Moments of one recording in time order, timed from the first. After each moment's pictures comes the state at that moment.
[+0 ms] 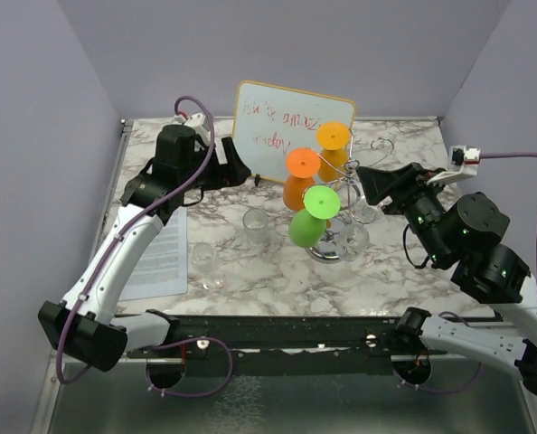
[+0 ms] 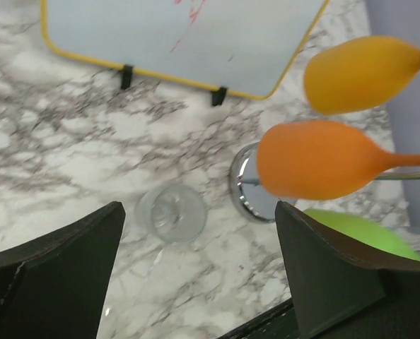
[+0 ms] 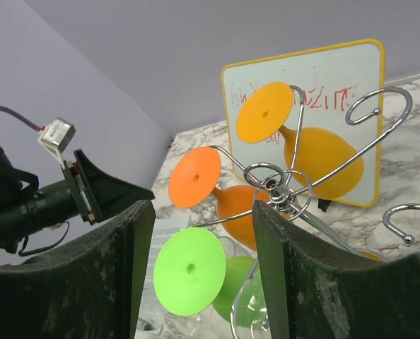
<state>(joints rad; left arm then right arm) -0.38 1.26 1.36 -0.57 0.21 -0.49 0.92 0.77 1.20 -0.37 0.59 0.54</state>
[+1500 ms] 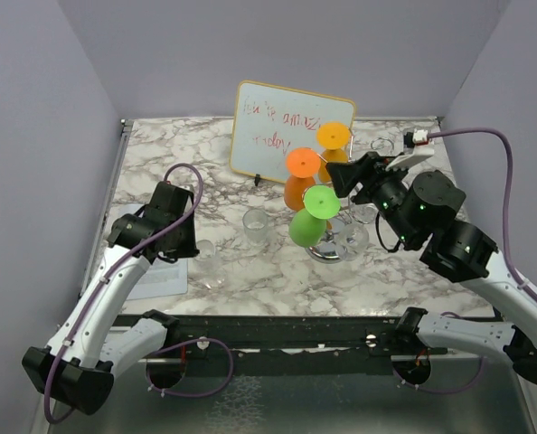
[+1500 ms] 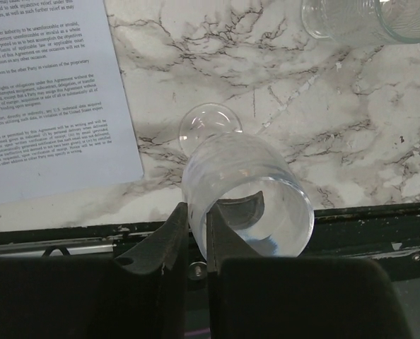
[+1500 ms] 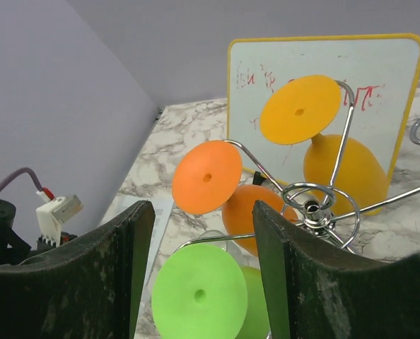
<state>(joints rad) -0.38 0.97 1.04 -1.14 -0.01 -0.40 0.92 0.94 1.27 -0.34 0.52 0.44</state>
